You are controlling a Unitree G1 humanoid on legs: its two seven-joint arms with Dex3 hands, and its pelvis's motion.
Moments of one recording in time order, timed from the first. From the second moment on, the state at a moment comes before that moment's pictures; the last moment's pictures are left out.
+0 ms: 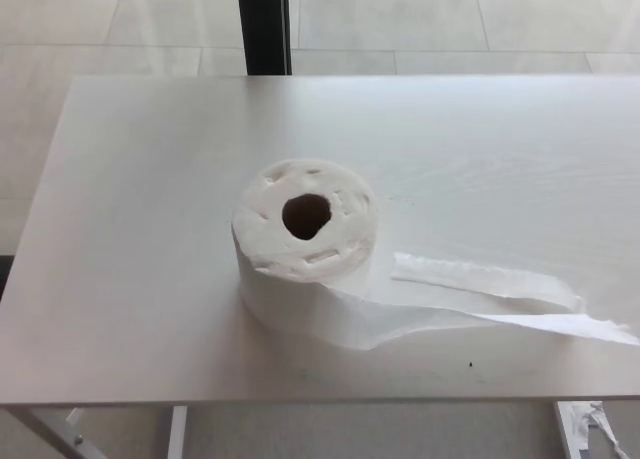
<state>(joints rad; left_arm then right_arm) 0.39 0.77 0.45 1.15 0.01 -0.01 -0.29 0.24 -0.84 -0.42 1.20 0.03 -0.13 0.17</state>
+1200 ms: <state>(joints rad) -0.10 0.73 0.50 0.11 -0.05 0.06 -0.25 -0.04 -0.65 -0.43 0.30 0.13 -0.18 0.19</state>
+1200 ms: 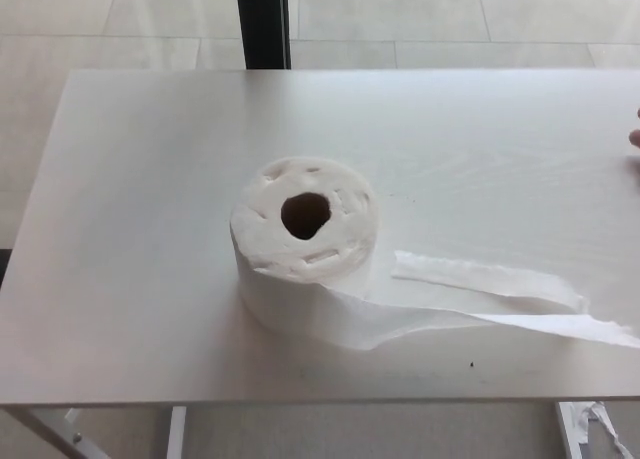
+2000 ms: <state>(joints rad) -0.36 0.58 -0.13 -0.28 0.28 0.13 -0.24 -0.03 -0.60 0.11 -0.13 -0.11 -0.17 0.24</state>
